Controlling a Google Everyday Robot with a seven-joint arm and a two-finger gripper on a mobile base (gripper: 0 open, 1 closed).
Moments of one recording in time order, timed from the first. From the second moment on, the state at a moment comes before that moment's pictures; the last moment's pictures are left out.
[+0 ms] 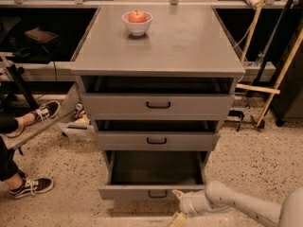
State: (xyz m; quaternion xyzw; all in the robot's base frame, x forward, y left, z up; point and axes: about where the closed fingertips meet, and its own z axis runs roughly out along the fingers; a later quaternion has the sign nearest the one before) arm 0.450 -0.094 0.239 -0.52 0.75 0.31 0.25
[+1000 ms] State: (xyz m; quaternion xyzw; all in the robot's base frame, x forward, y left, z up) arm 0.461 -0.052 0.214 -0.53 0.75 0.34 0.22
